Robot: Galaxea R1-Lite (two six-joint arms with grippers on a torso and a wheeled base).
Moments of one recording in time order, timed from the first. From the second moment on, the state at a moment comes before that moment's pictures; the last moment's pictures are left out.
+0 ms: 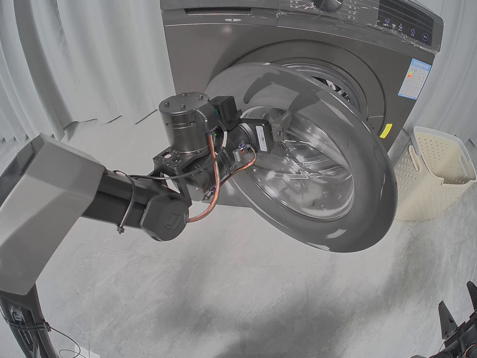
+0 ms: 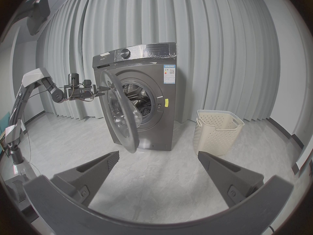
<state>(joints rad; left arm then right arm) -0.66 2.10 -1.37 -0.93 0.08 -0.13 0.00 0.02 -0.02 0.00 0.04 -0.01</state>
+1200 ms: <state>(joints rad) -0.62 1.11 -0.31 -0.82 0.09 -0.14 0.00 0.02 -0.02 0.00 0.04 -0.01</state>
